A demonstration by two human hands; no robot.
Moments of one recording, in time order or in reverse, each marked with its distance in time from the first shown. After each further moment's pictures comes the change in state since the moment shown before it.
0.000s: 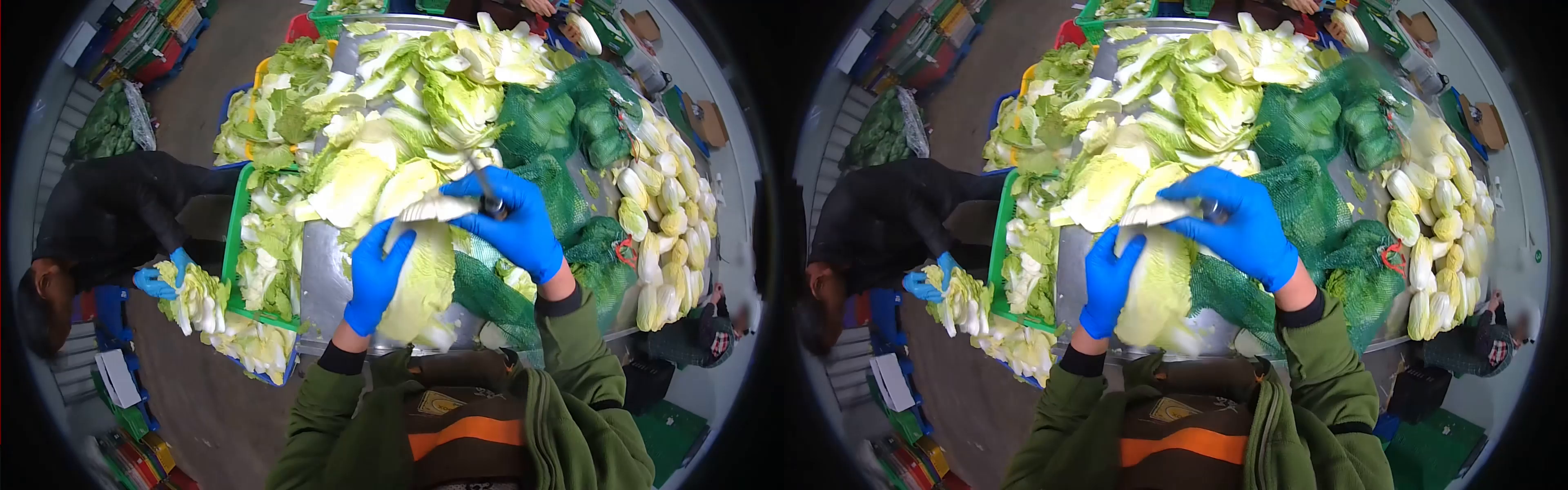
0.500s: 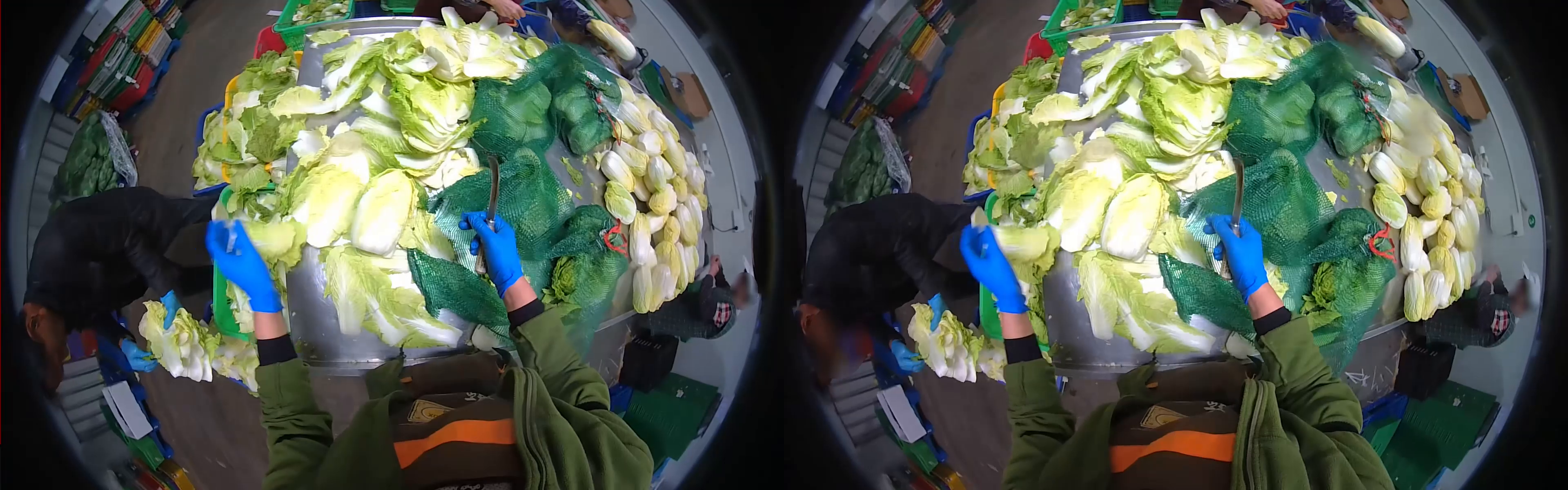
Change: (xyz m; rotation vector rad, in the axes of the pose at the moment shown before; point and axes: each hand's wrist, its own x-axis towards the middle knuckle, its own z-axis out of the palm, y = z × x) left_hand 0.095 -0.049 -0.153 0.547 0.928 0.357; right_hand -0.089 0.114 0.013 0.432 0.473 0.867
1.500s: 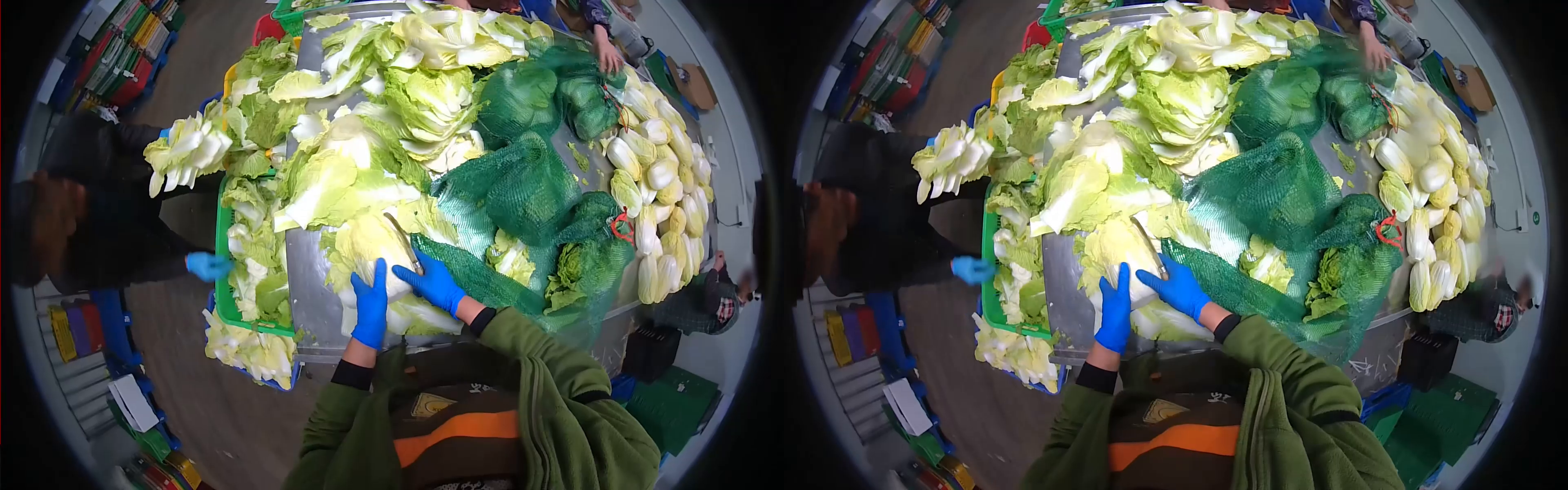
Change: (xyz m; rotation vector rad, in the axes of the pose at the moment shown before) left_hand -0.227 0.017 -0.034 -0.305 -0.867 -0.955; right_hand -0.051 0.082 0.070 -0.356 -0.405 0.165
